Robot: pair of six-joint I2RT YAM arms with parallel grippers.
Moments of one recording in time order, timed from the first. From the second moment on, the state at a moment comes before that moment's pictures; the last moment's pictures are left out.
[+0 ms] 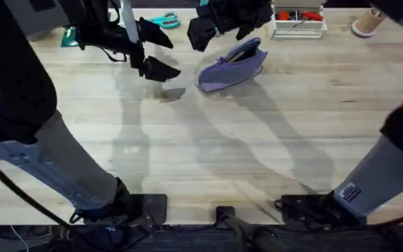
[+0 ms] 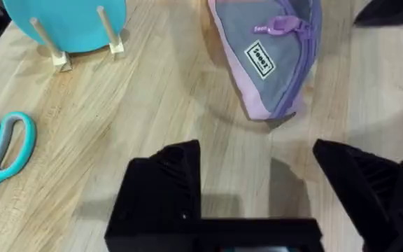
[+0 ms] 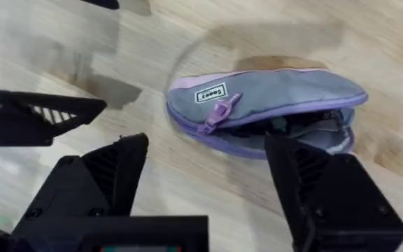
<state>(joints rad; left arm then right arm) 0.13 1.93 1.39 -0.88 0.98 1.31 0.56 1.96 1.97 -1.18 0.01 0.15</state>
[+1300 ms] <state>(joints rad) 0.13 1.93 1.39 -0.88 0.98 1.31 0.56 2.12 1.97 -1.18 0.03 0.16</state>
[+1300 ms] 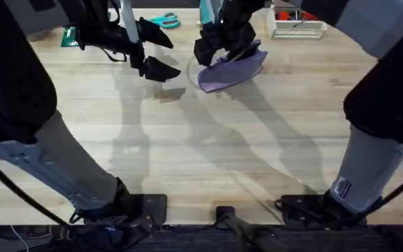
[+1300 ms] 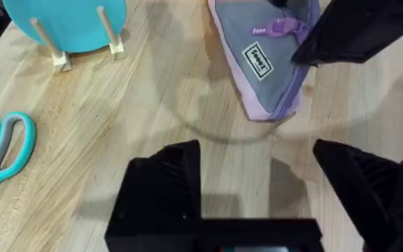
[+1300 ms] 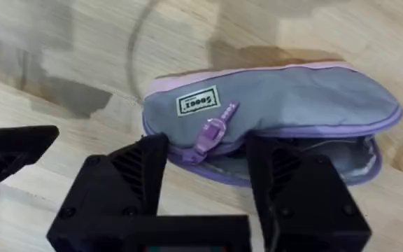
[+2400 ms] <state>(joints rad) 0.13 1.93 1.39 -0.88 0.98 1.31 0.56 2.12 2.08 -1.19 0.07 0.16</state>
